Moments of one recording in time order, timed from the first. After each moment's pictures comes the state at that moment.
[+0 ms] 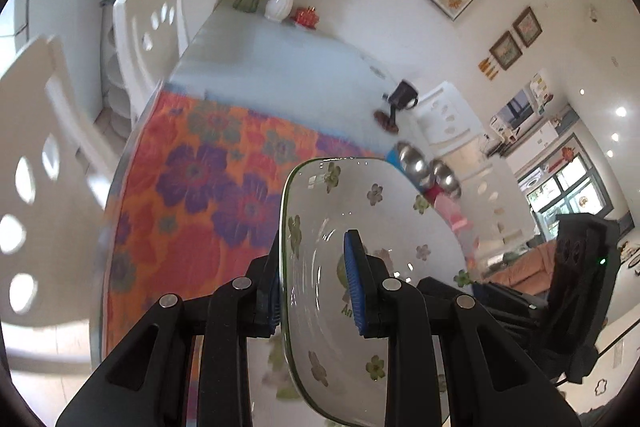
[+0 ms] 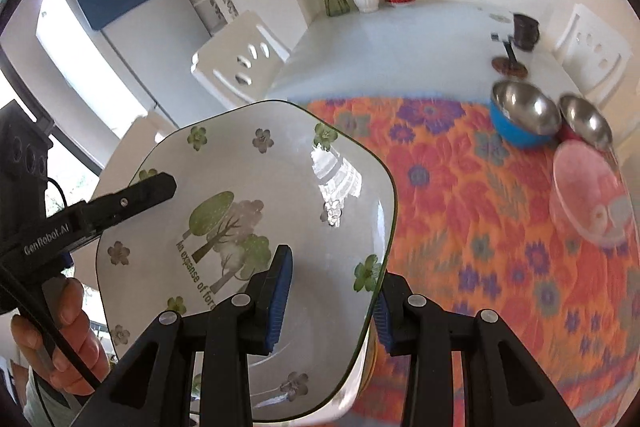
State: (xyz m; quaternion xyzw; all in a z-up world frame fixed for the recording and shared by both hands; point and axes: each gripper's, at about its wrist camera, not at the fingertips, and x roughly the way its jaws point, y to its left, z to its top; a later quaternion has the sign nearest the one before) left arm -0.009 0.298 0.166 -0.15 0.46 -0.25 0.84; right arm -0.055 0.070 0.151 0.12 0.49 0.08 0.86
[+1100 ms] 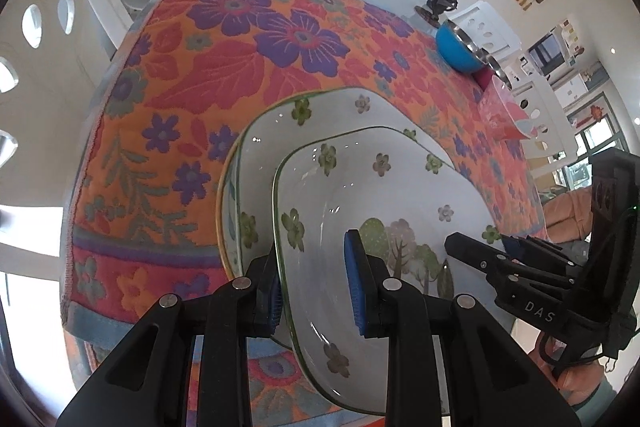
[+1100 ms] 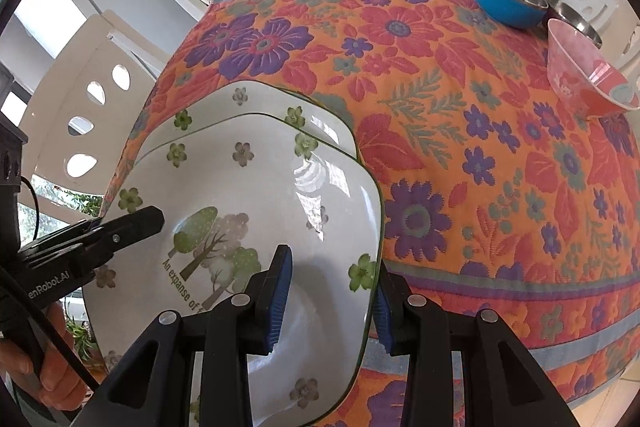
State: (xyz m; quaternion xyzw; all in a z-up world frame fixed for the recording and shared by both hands) left arm -0.081 0.306 0.051 -0.10 0.56 -0.22 0.79; right arm -0.110 0.096 0.043 0.08 0.58 0.03 0.81
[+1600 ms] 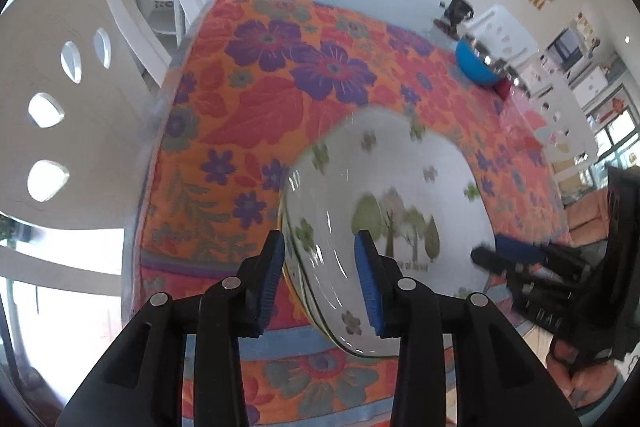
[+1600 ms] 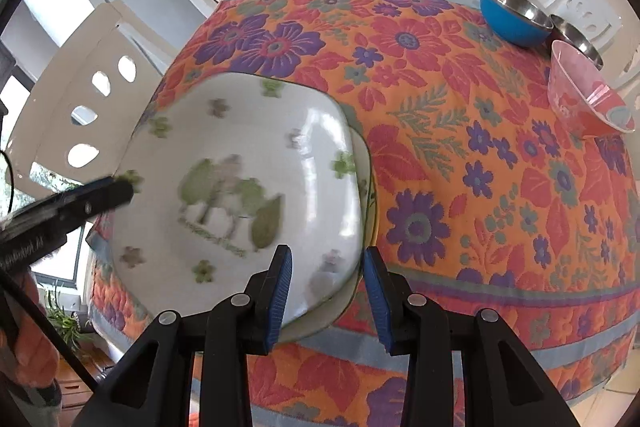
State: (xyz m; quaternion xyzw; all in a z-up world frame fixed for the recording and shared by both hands) left arm -0.076 0.326 0.080 -0.06 0.54 -0.18 0.82; right arm -0.114 0.105 0.054 0.04 0.57 0.03 0.82
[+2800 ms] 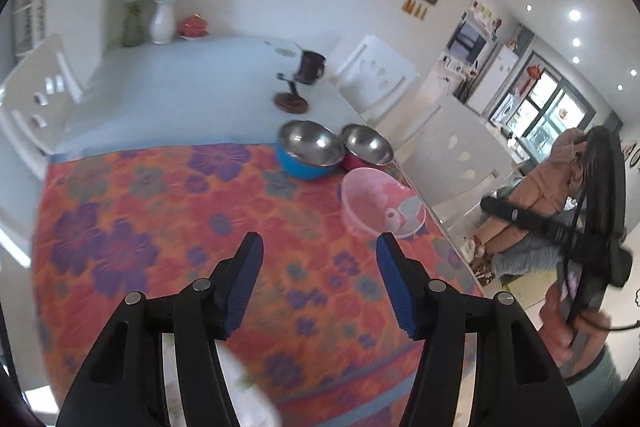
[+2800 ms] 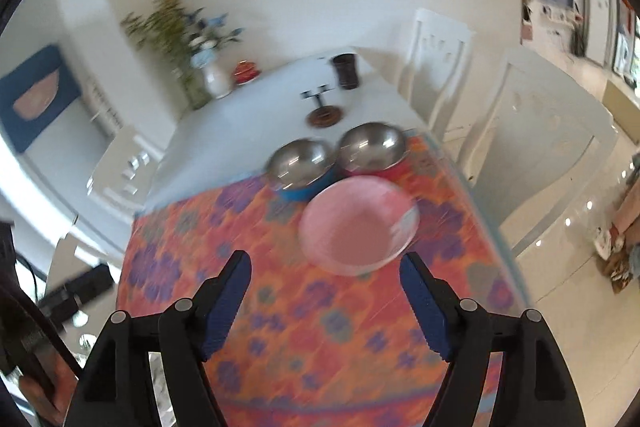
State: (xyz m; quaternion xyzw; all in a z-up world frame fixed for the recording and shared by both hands) left arm -0.018 0.088 0.199 -0.03 0.43 -0.34 0.84; right arm -0.104 -0.178 0.201 0.18 0.40 -0.11 0.89
